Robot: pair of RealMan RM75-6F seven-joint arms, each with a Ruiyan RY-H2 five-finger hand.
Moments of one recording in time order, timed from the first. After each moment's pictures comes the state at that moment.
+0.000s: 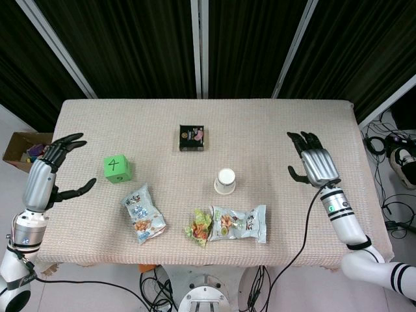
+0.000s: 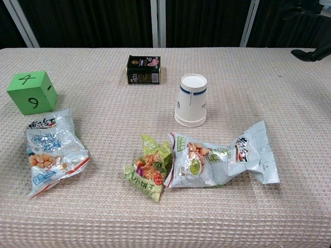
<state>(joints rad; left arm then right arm) -0.30 -1.14 -0.19 -1.67 1.61 1.56 -0.44 0.57 -1.27 0.22 -1.58 -1.18 1.05 -0.14</state>
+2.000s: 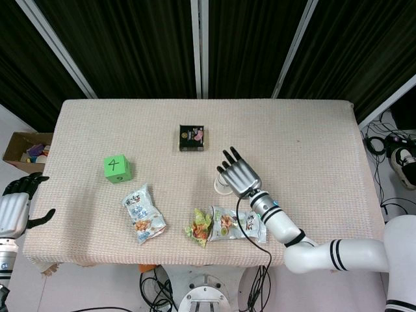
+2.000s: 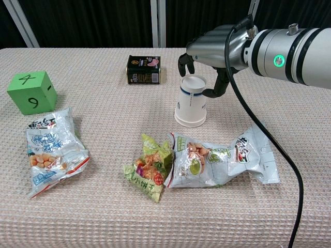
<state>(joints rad) -0.13 -1.05 -0.06 -1.69 1.34 1.40 0.01 1.05 -1.45 0.11 -1.77 -0.73 0.99 -0.97</state>
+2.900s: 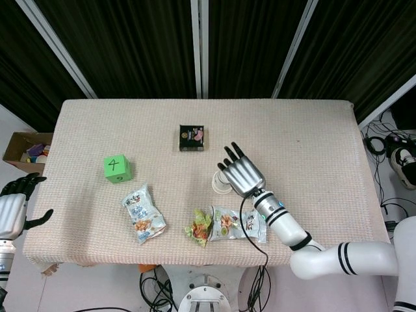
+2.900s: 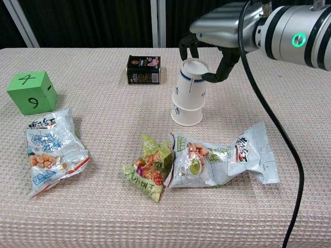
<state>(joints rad) -0.12 -1.05 -0.06 -1.69 1.35 1.40 0.00 1.03 -1.36 0.11 -1.88 -0.81 1.08 -0.88</state>
